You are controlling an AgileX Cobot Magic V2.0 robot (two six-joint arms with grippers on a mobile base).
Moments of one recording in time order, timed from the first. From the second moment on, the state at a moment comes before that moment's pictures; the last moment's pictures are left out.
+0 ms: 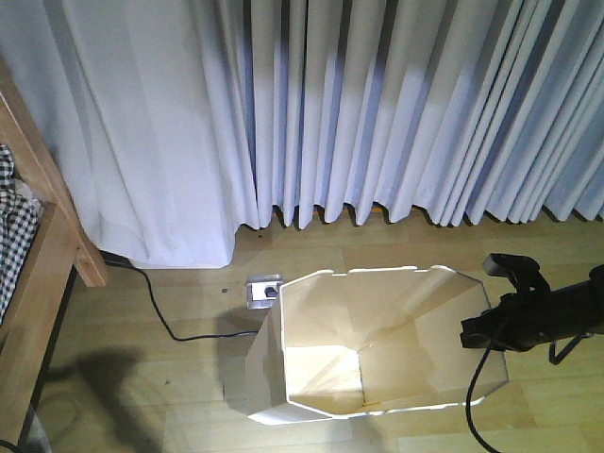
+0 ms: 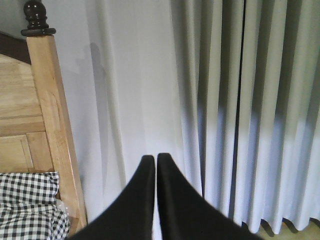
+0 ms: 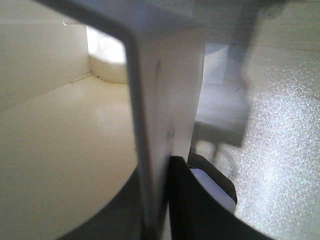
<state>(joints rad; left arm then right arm) 0.01 -0.02 0.03 0.03 0.08 0.00 -0.29 2.24 -0.75 1.37 0.55 -1.76</state>
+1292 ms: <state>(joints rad) 0.01 -0.02 0.03 0.03 0.08 0.00 -0.29 2.24 -0.75 1.37 0.55 -1.76</state>
